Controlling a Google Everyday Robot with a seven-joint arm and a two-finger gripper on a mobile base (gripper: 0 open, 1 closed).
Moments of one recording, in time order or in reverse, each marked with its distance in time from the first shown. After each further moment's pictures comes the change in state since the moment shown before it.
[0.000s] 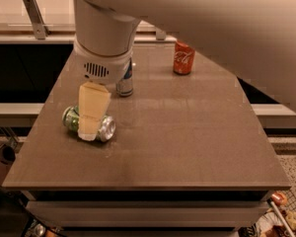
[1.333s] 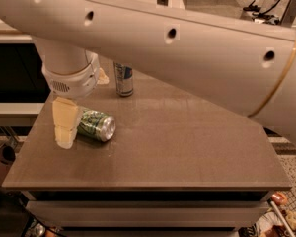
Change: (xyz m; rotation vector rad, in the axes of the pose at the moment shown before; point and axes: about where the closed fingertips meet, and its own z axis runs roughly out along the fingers) arm -0.027 0.003 0.067 -0.035 0.209 0.136
